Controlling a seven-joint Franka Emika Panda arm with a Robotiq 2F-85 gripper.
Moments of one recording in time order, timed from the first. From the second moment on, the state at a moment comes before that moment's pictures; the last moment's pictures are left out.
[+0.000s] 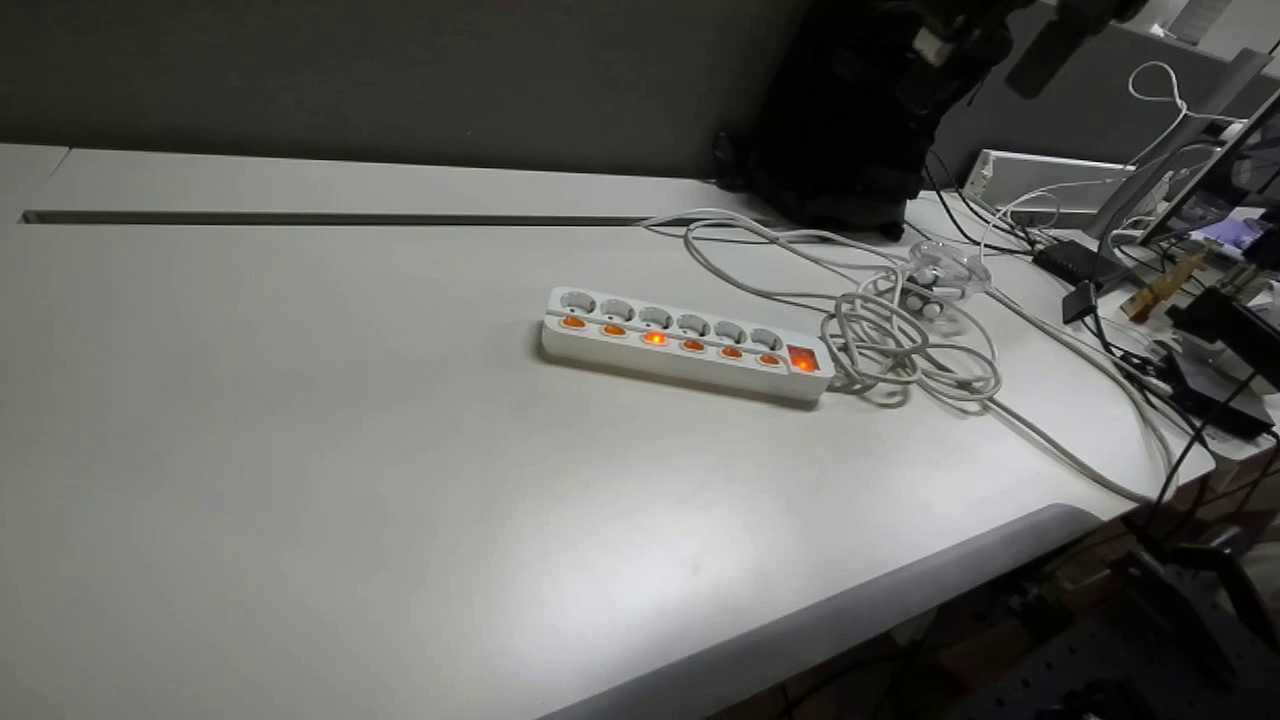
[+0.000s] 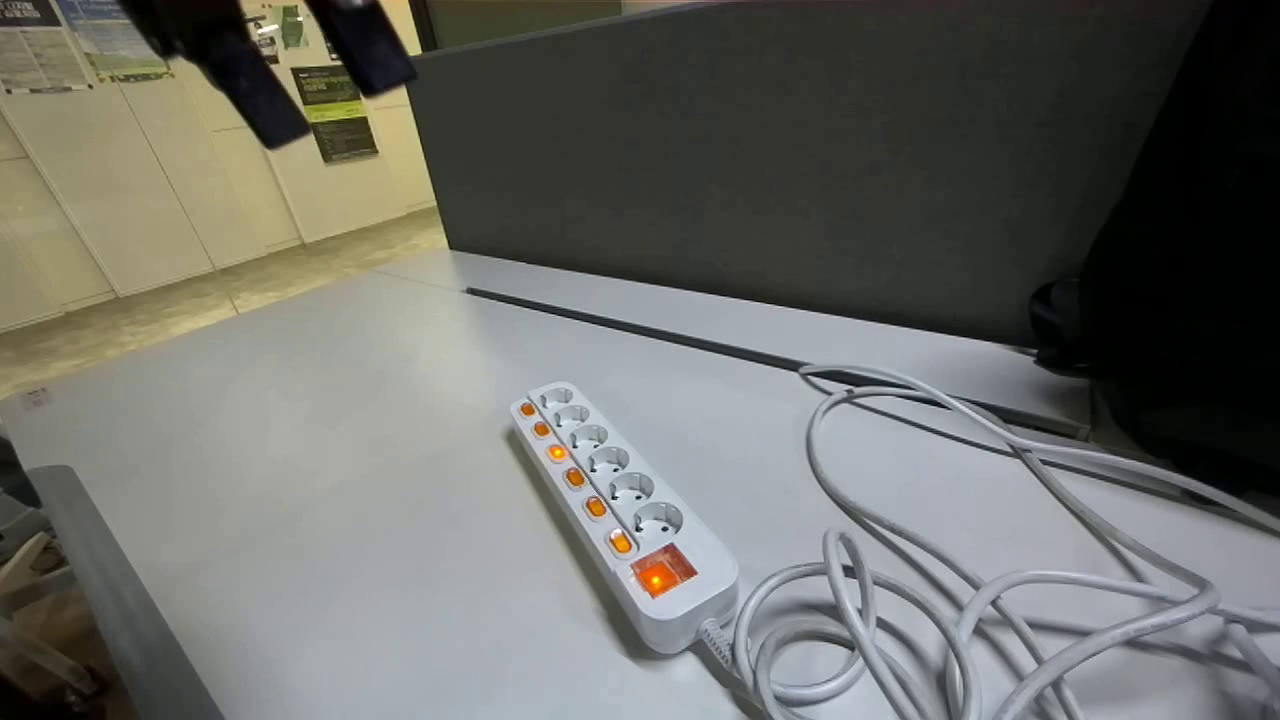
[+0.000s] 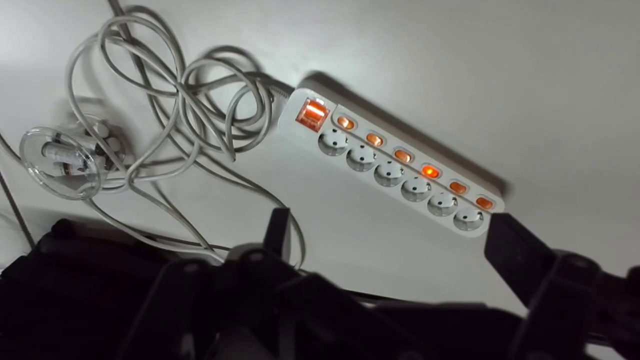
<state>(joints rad) -0.08 -0.59 0.00 -2.74 -0.20 2.41 -0.01</state>
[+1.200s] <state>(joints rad) -0.12 0.05 0.08 -2.54 -0.27 2.64 0.43</state>
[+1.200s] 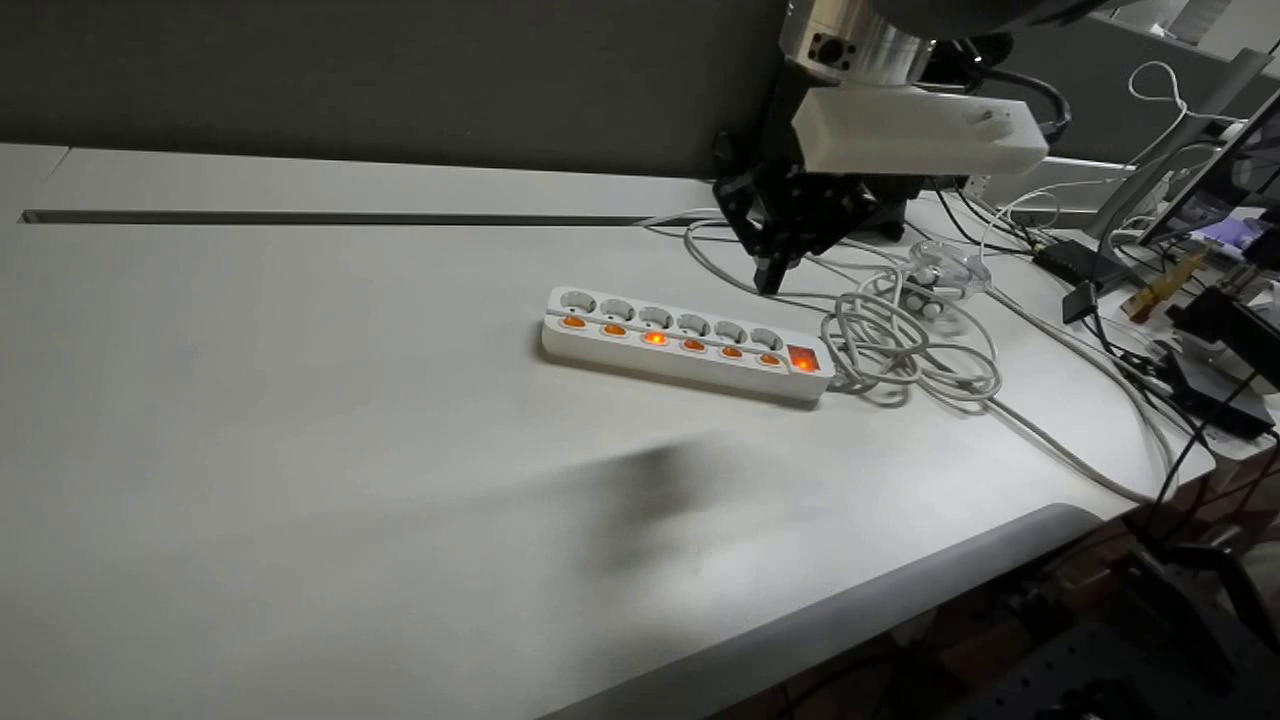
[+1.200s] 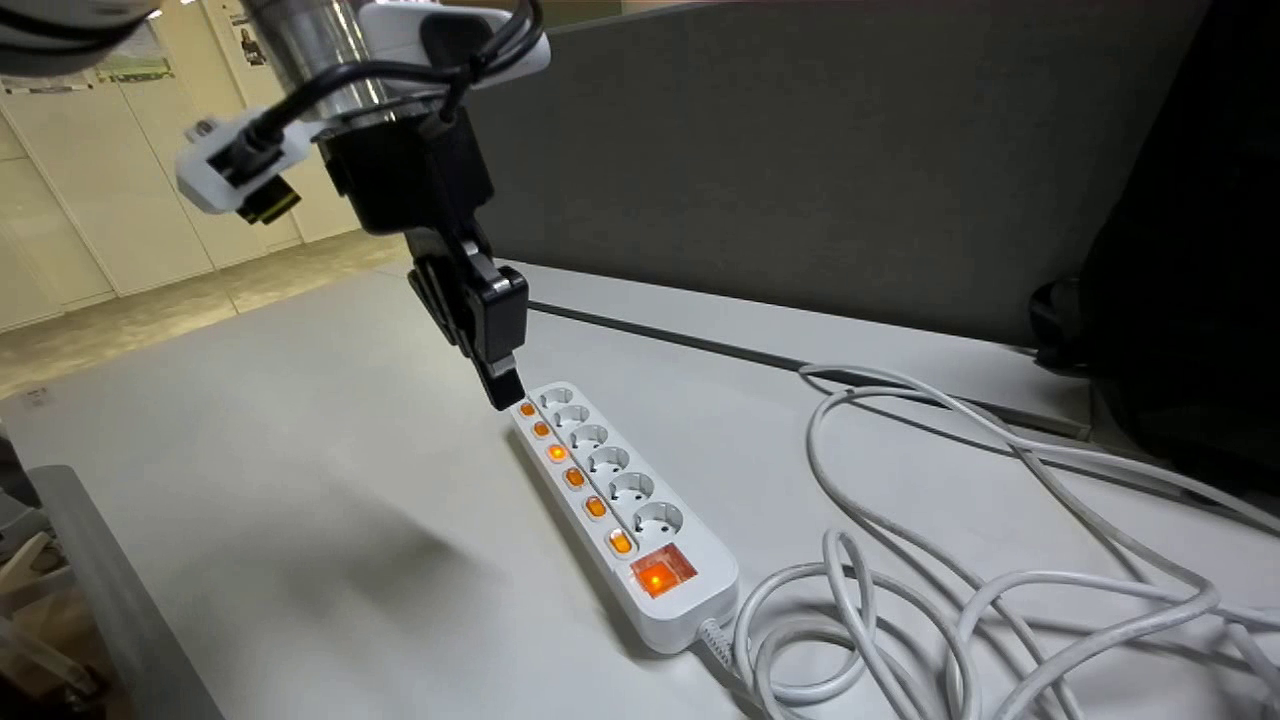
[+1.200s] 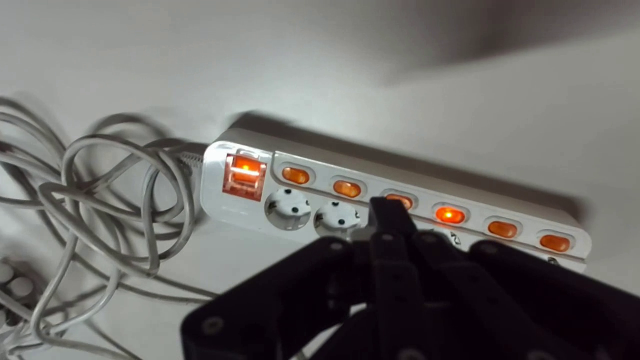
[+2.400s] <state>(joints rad) 0.00 0.22 -0.03 -2.46 -0.22 2.75 0.40</state>
